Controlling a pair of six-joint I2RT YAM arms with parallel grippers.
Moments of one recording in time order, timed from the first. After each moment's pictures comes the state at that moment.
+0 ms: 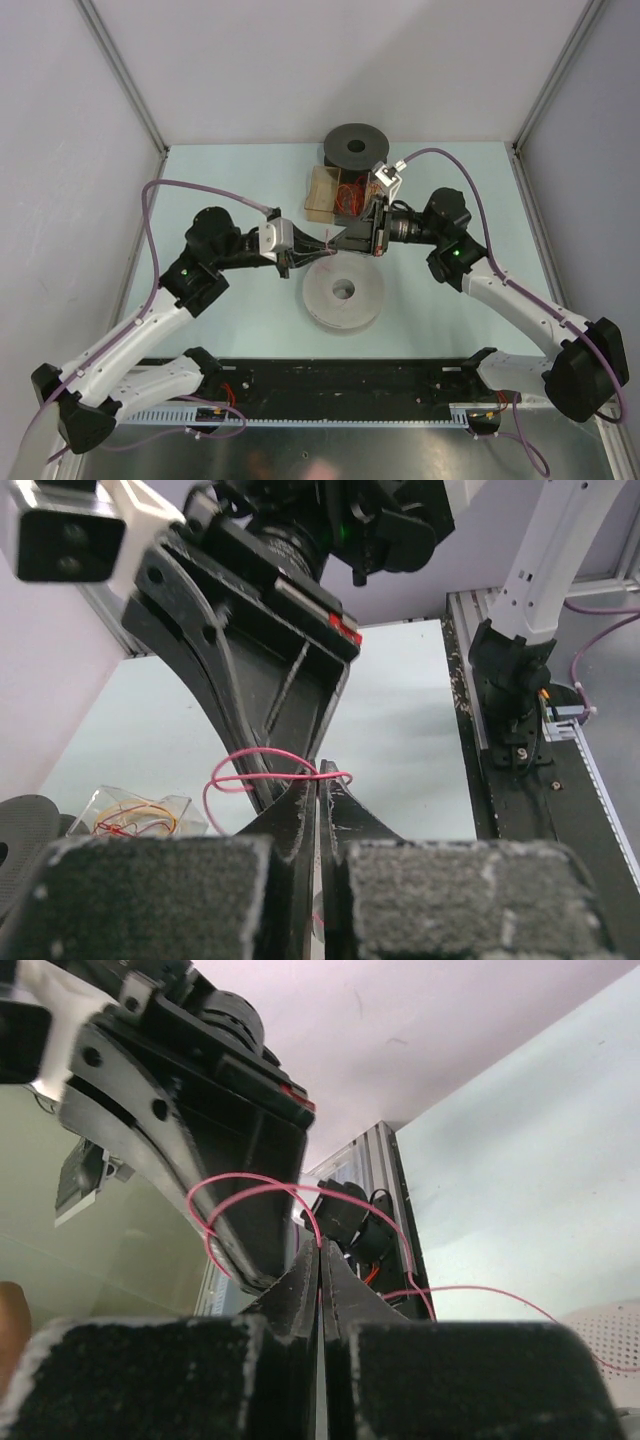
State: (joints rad) left arm -0.70 0.93 0.92 0.04 0.79 0.19; right arm 0.61 1.20 0.92 0.45 -0.90 0.85
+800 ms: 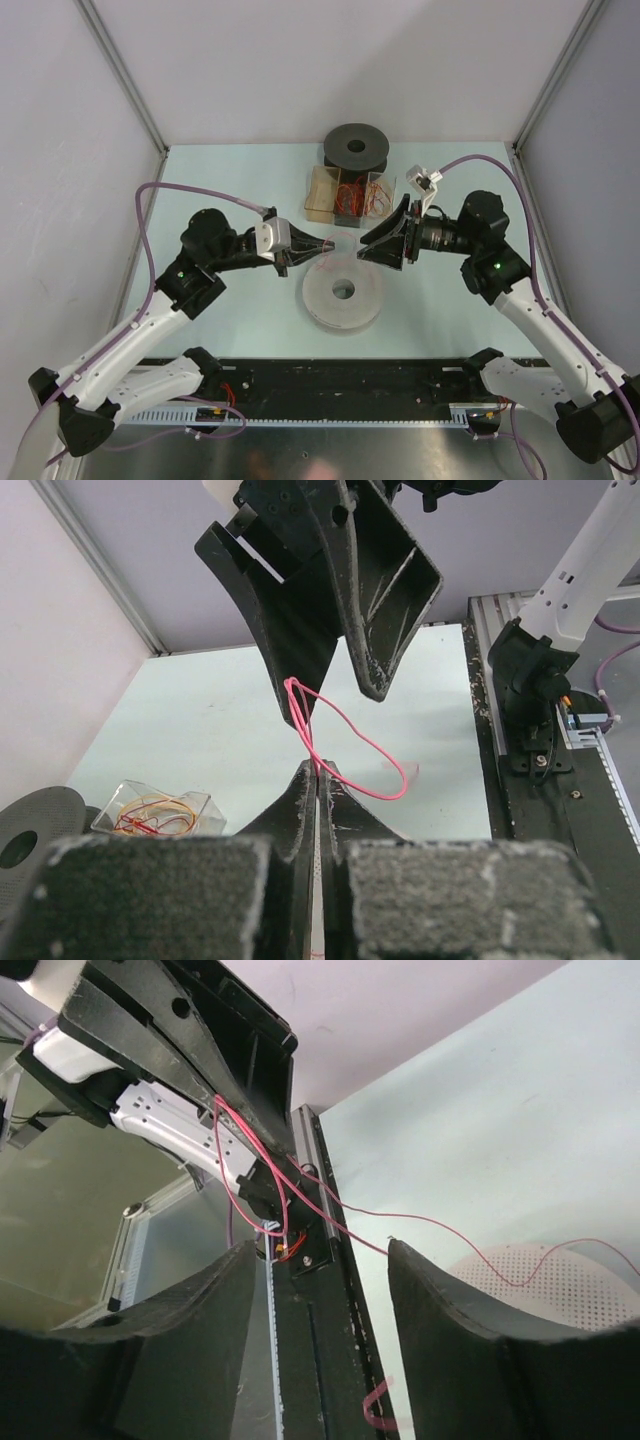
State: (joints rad) left arm -0.71 0.91 0.93 0.04 0.74 0.20; right arm 0.48 0.97 0.94 0.05 -0.93 0.51
